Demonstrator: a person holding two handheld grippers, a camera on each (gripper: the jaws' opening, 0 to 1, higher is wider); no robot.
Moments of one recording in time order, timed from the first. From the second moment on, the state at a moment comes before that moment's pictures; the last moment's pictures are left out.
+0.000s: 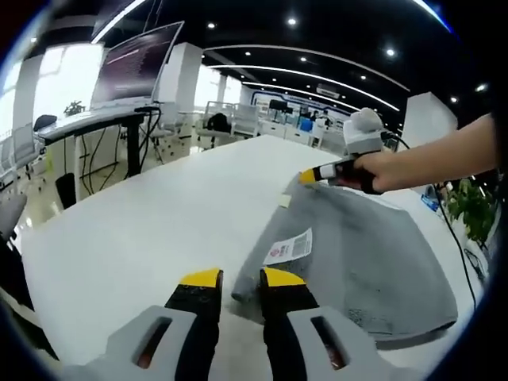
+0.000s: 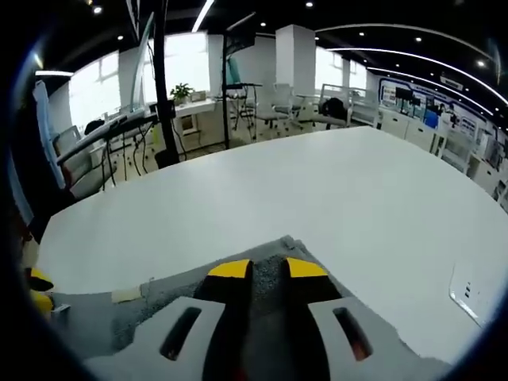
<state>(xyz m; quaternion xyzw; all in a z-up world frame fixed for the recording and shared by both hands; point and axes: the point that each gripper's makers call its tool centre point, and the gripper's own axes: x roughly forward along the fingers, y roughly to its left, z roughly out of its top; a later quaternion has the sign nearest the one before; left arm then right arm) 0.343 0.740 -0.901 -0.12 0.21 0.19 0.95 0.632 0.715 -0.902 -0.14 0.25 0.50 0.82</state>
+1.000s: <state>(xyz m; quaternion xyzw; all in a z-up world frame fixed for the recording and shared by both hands) 0.368 0.657 -0.874 -0.10 0.23 0.06 0.97 0.619 0.625 -0.882 -0.14 0.29 0.48 0.82</state>
